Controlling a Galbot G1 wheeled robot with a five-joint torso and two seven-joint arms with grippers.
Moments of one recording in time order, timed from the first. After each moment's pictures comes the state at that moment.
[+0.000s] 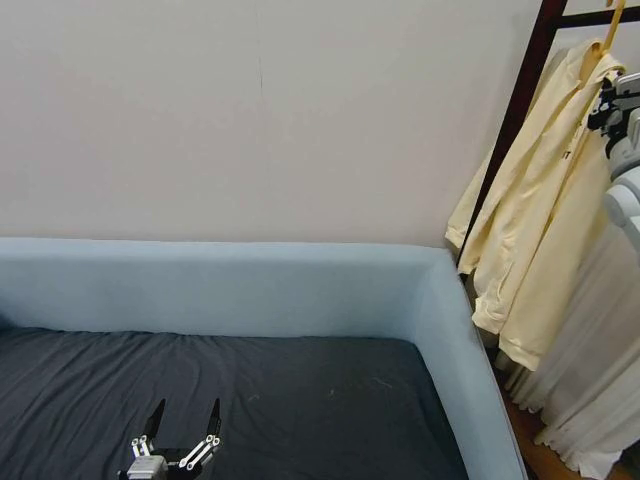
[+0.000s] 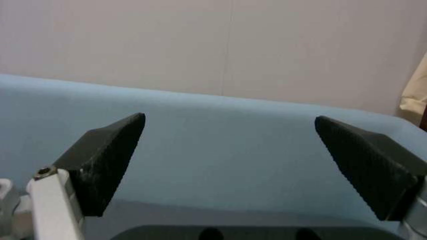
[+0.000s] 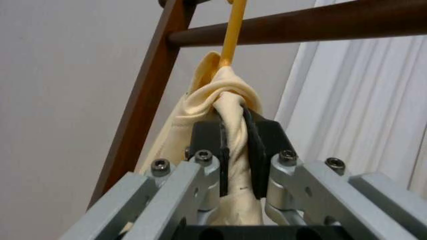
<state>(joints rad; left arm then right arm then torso) 1.83 -1.23 -0.48 -2.07 -0.27 -0.54 -0.19 0.04 0.68 0.02 1.42 0.50 -0.36 0.36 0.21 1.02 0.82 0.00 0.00</state>
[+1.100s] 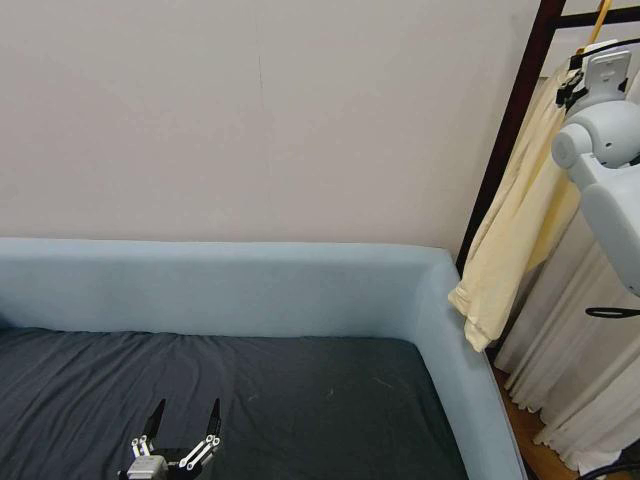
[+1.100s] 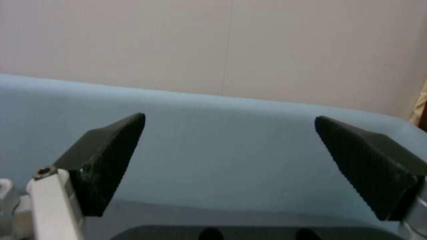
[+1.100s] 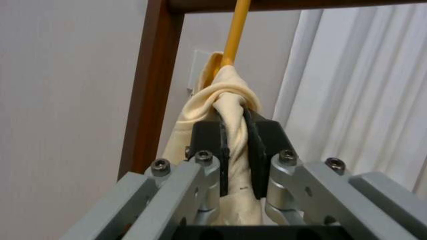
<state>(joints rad) 1.83 -1.23 -0.48 -2.07 -0.27 -0.54 -0.19 0.26 0.86 -0.11 1.24 0.62 -0.56 0.54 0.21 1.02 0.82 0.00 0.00</state>
